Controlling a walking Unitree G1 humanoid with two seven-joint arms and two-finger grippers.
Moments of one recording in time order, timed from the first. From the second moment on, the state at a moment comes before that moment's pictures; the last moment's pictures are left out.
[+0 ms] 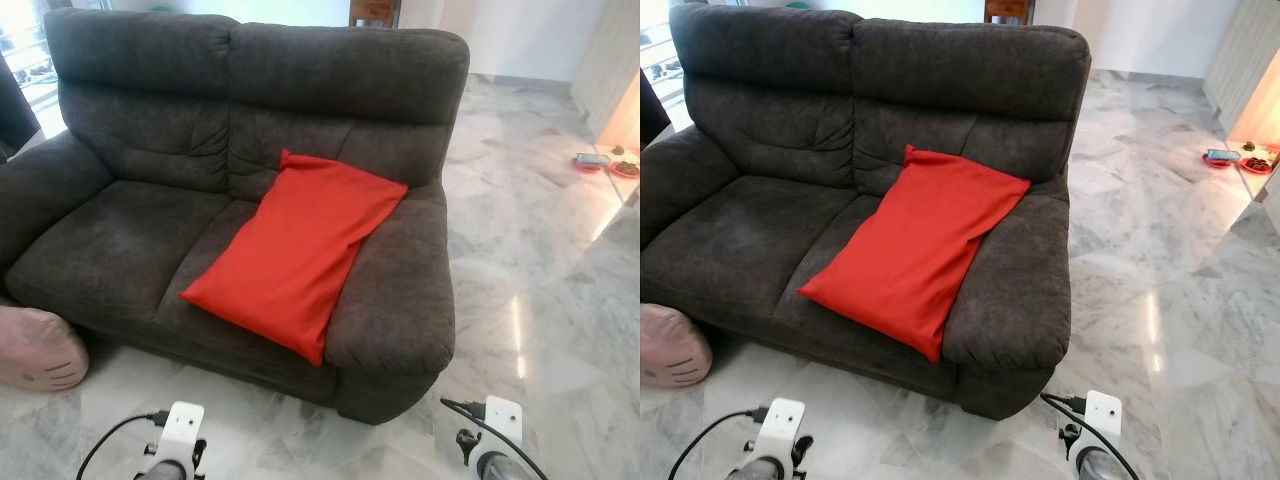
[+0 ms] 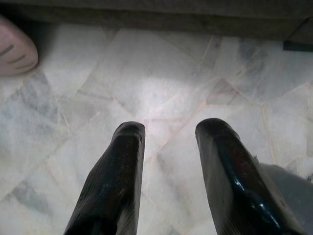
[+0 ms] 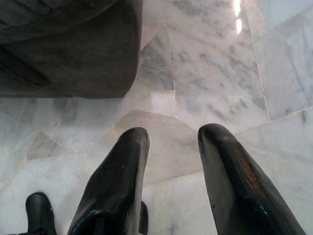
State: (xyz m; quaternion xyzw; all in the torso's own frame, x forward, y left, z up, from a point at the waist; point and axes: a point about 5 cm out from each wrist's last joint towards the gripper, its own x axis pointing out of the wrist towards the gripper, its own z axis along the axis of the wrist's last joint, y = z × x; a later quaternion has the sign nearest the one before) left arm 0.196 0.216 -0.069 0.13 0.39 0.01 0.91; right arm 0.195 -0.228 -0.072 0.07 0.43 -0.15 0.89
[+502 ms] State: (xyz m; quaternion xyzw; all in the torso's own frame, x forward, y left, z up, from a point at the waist) left arm 0.177 0.201 -0.081 0.13 0.41 -0.03 0.90; right arm 0.171 -0.242 -0.079 0.06 0.44 -0.17 0.88
